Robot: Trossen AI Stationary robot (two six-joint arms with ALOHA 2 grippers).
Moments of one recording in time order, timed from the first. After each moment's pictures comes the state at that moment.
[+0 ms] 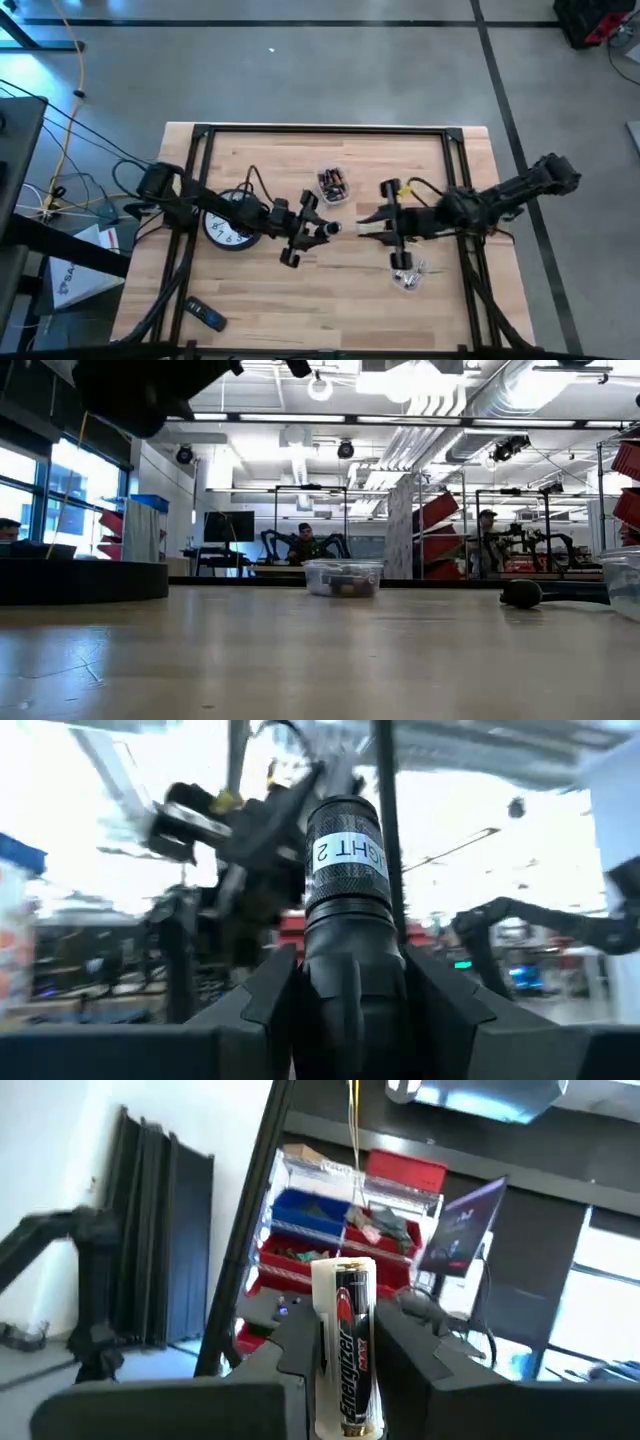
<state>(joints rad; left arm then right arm) -0.19 1.80 0.77 1.56 0.10 -0.02 0.33 1.27 0.89 0.76 0.06 -0.31</state>
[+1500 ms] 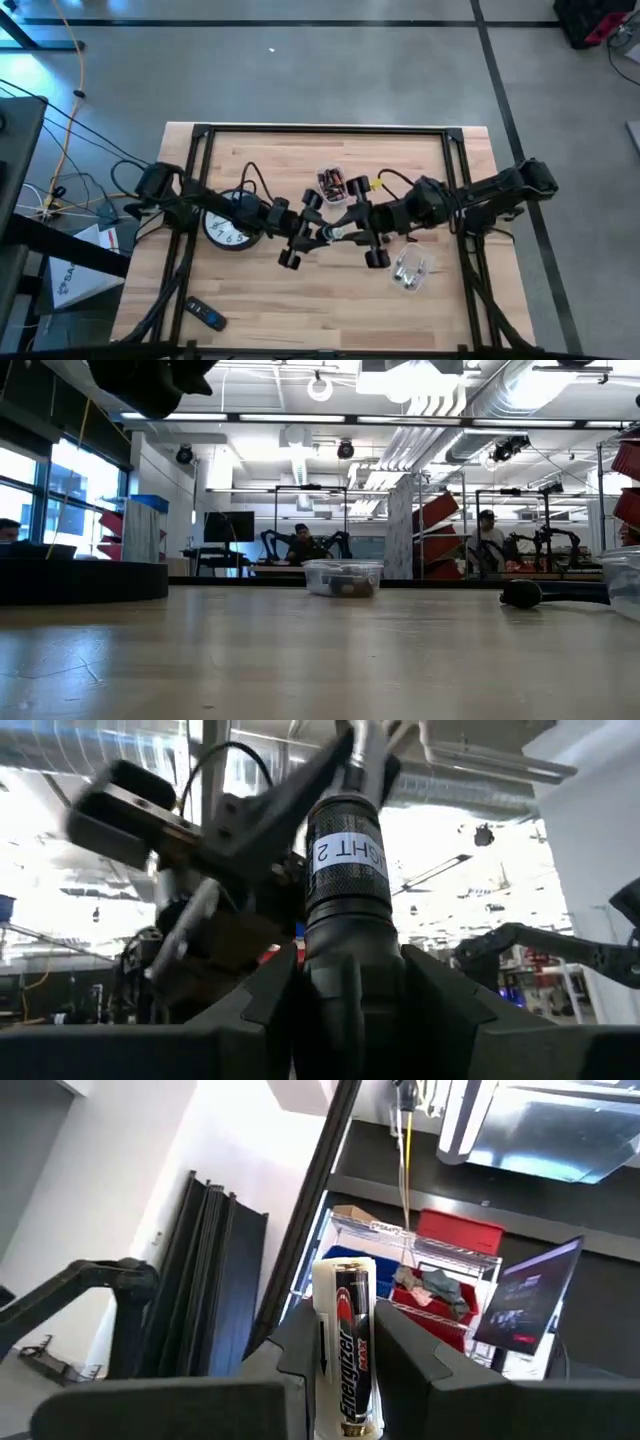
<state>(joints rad) -0.20 1.77 0.86 1.56 0.14 0.00 0.24 1.49 1.09 0.88 -0.20 -0.27</state>
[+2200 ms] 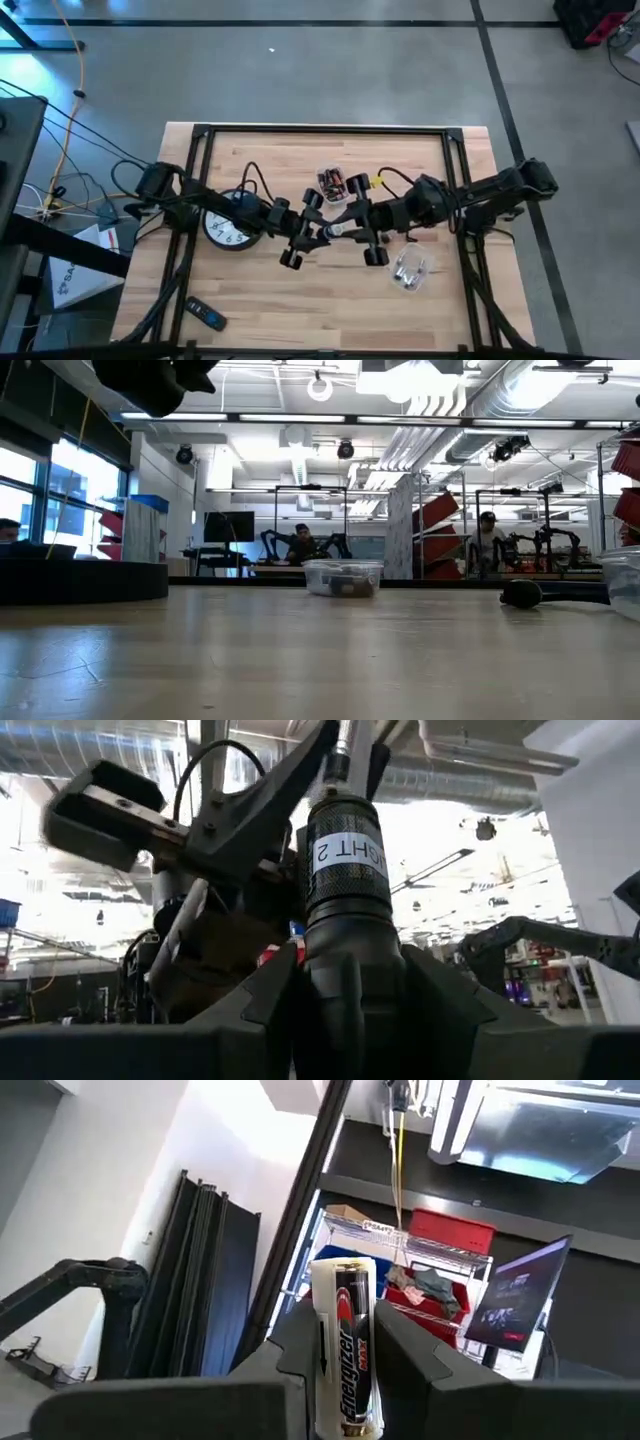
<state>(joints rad) -0.20 1.77 0.88 1.51 0.14 0.04 0.22 1.49 1.09 0.89 -0.19 -0.26</state>
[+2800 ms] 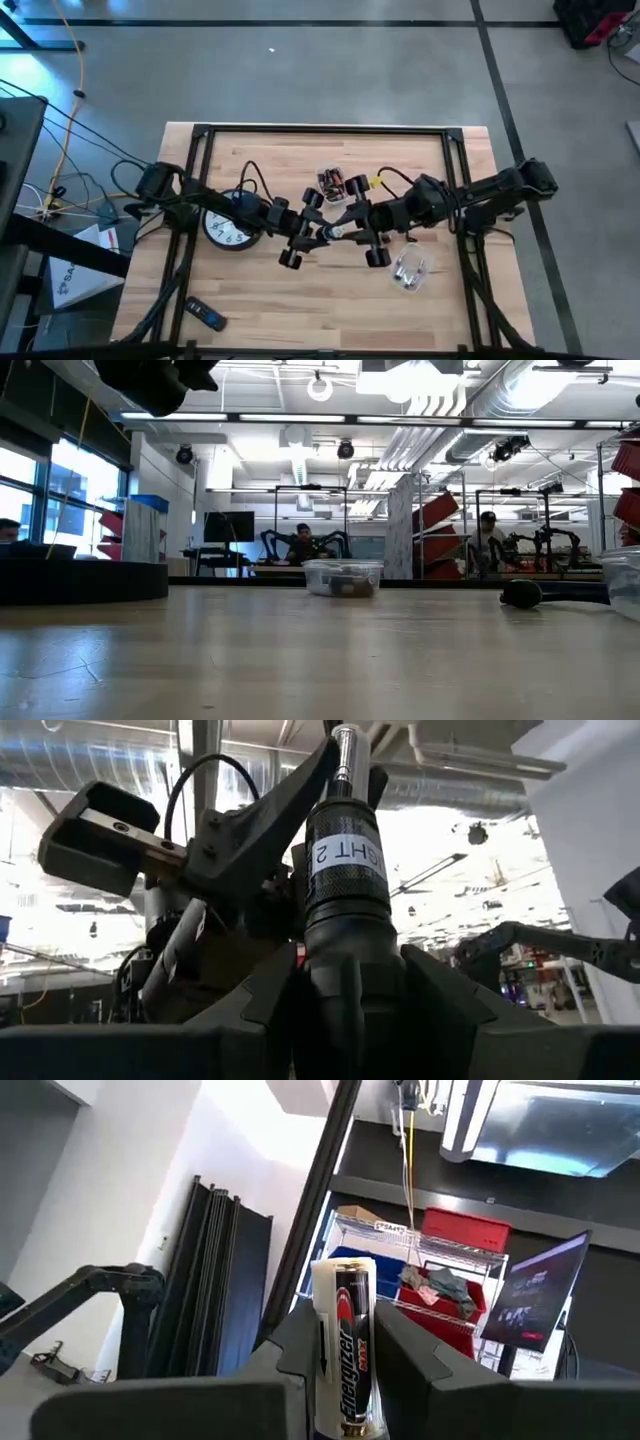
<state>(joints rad) -0.20 1.77 0.88 1.54 0.17 0.04 0.22 1.49 1.09 0.88 -0.22 -0.24</state>
